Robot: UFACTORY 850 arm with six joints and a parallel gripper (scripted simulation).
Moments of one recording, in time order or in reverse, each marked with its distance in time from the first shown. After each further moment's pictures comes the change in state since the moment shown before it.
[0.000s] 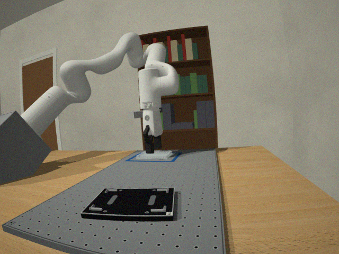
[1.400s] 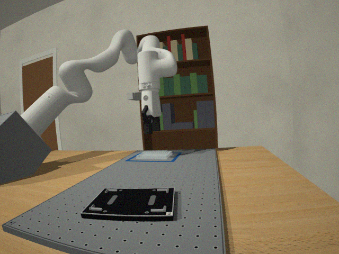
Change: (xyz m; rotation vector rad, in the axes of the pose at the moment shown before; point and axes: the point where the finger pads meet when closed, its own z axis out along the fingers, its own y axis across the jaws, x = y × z) arm 0.000 0.000 -0.074 0.000 0.001 0.000
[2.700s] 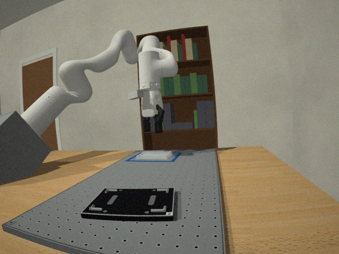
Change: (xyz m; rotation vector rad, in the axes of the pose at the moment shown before) arm 0.000 0.000 0.000 0.003 0.012 -0.867
